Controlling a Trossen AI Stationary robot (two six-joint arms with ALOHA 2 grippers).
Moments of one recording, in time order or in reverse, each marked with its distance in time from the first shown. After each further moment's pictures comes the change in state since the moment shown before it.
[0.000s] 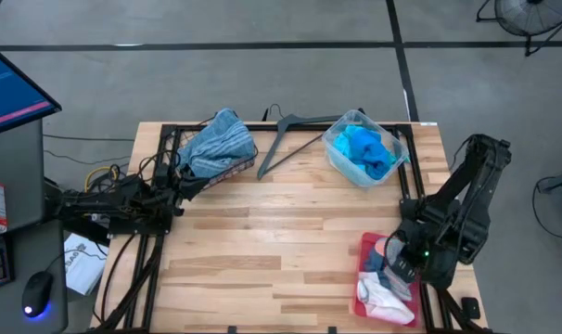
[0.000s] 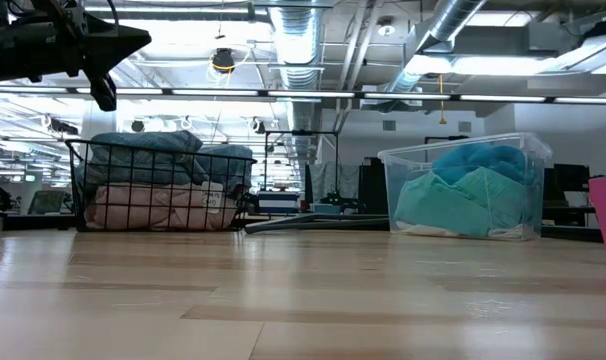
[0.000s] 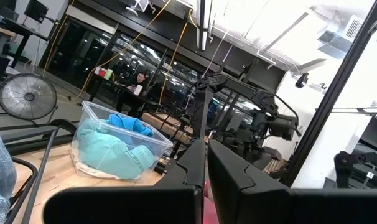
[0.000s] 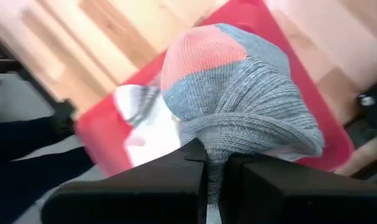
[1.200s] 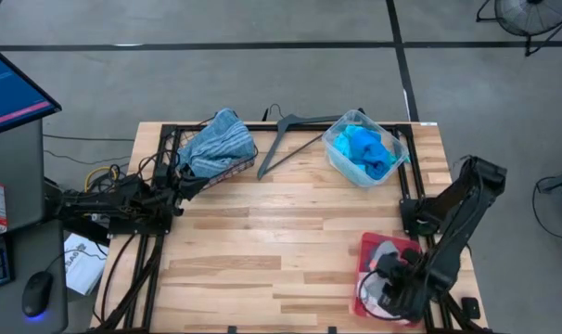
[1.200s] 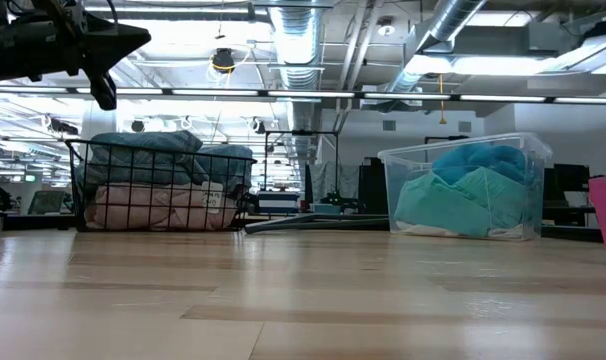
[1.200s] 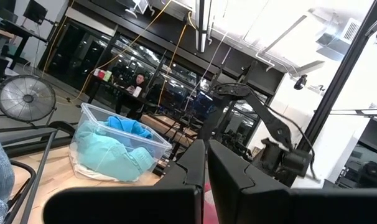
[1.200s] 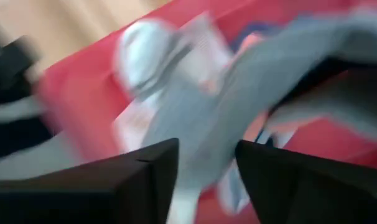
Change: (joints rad) left arm 0.000 0.000 0.000 0.009 0.000 0.000; right arm -0.003 0.352 0.000 0.248 -0.108 -0.166
